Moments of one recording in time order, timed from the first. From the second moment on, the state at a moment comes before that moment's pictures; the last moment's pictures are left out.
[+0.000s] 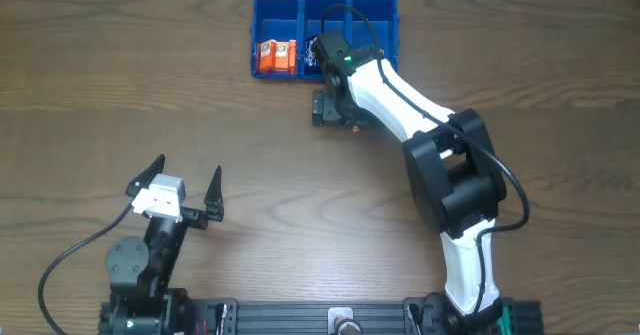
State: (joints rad) left arm -0.04 0.01 0.02 -0.10 0.21 0.01; right arm 0.49 2.16 1.61 -0.90 0.06 0.51
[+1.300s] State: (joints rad) left arm -0.04 0.01 0.02 -0.10 0.21 0.01; right arm 0.46 2.16 1.57 -0.86 0.13 0.54
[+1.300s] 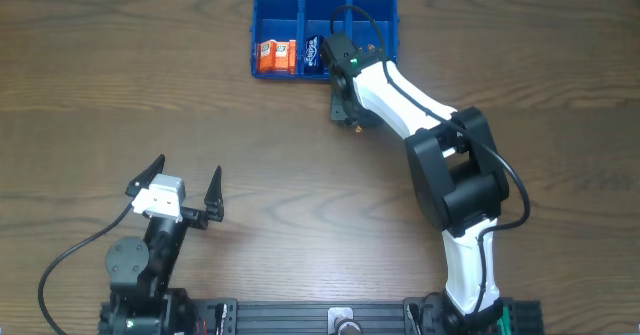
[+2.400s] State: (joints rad) left arm -0.04 0.01 0.02 -0.10 0.21 0.01; right arm 0.40 1.85 1.75 -0.63 0.39 0.36
